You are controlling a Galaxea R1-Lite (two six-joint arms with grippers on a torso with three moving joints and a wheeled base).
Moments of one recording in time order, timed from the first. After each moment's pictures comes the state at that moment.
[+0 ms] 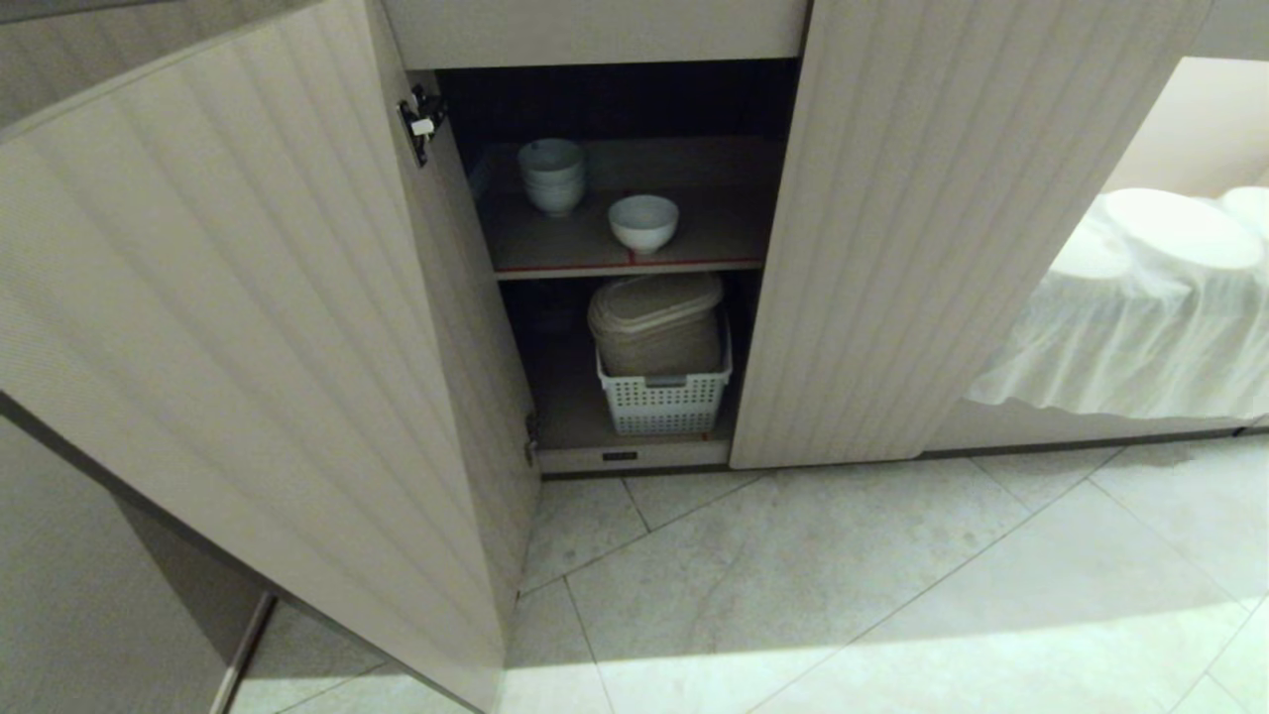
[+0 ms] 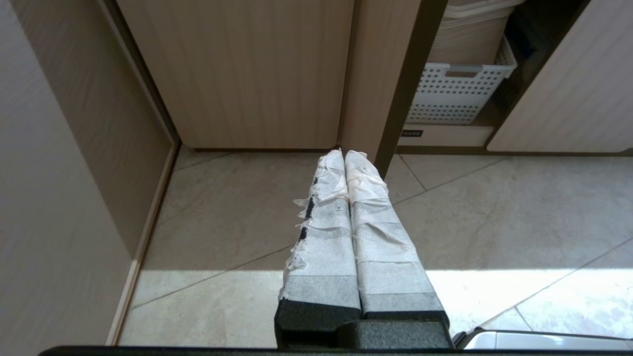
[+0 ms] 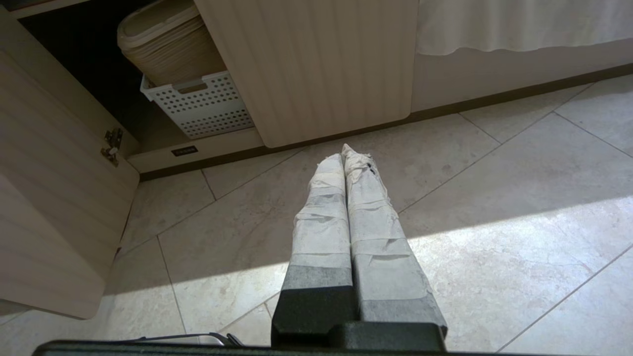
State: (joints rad) left arm 0.00 0.00 0.00 0.00 0.02 -0.06; right arm 0.01 0.00 0.00 -0.01 -0.05 0.18
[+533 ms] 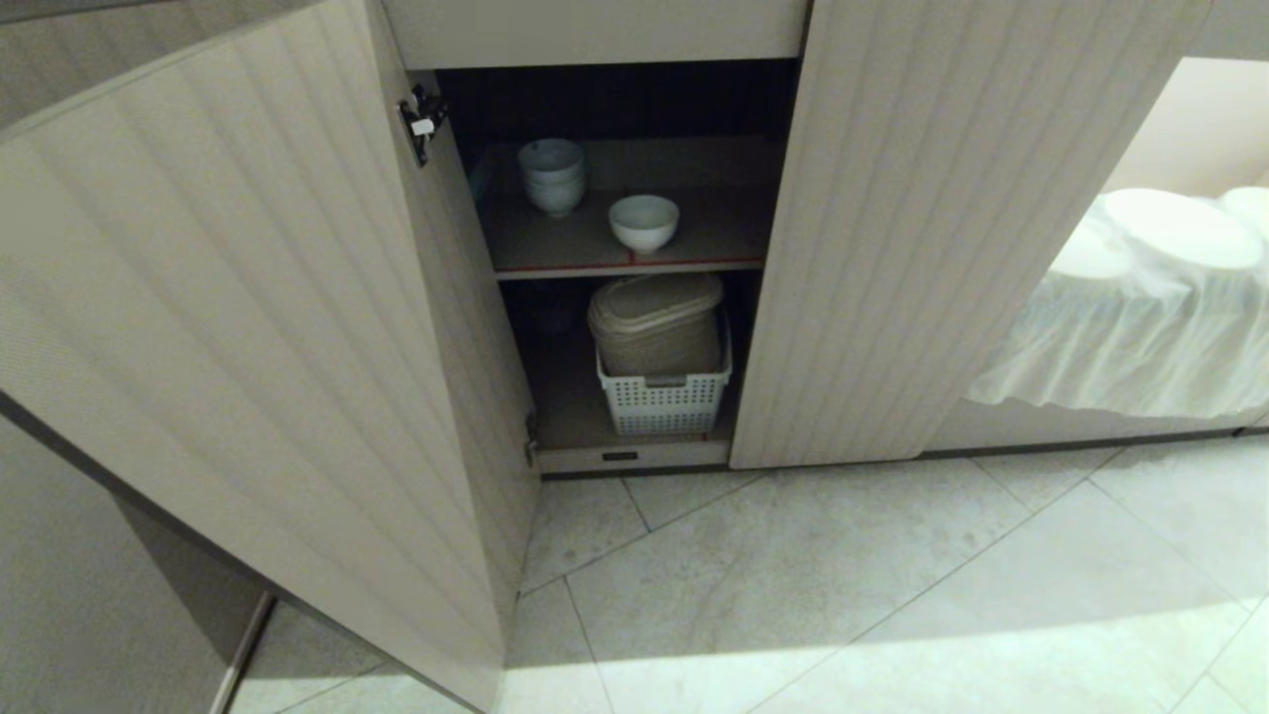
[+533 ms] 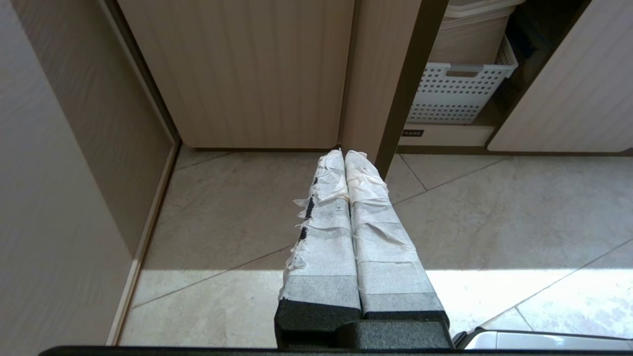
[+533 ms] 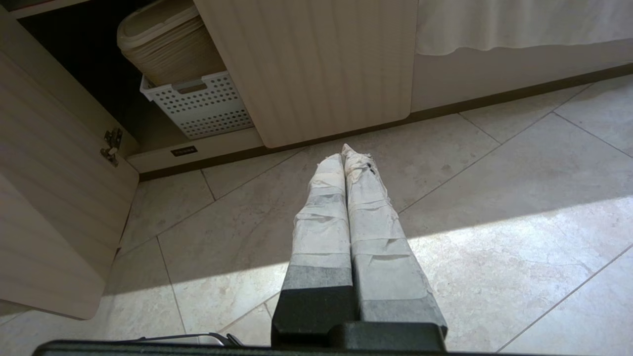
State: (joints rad) left arm 0.00 0.00 0.00 0.00 0.02 -0.06; right arm 0.01 0.00 0.00 -0.01 -0.05 0.18
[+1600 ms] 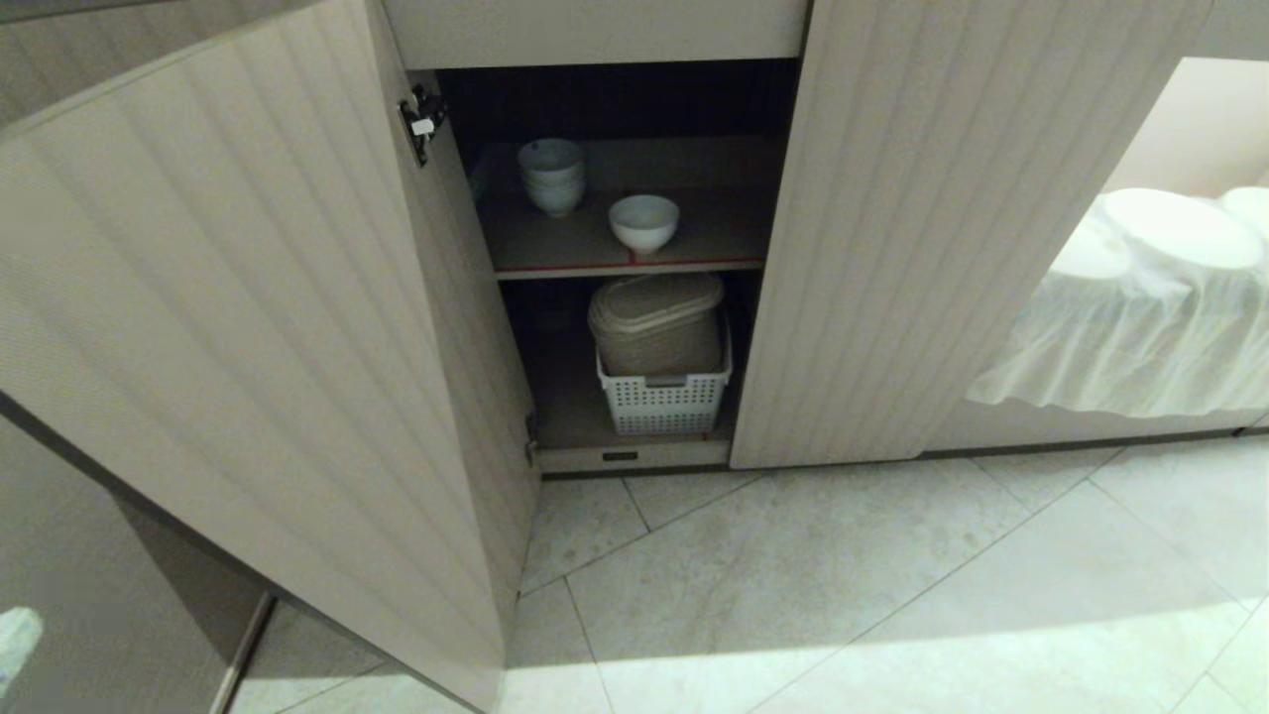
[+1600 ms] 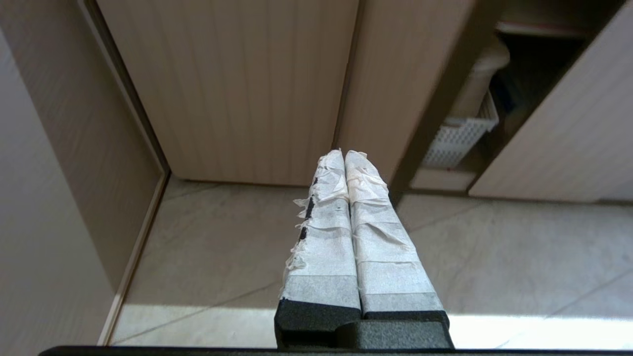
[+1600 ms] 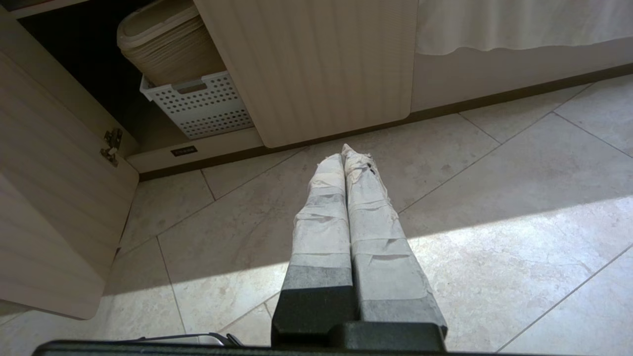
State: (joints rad) left arm 0.00 0.42 -0.14 -0.30 0.03 -0.13; right arm 0.01 0.00 0.00 -0.01 -0.05 0.18
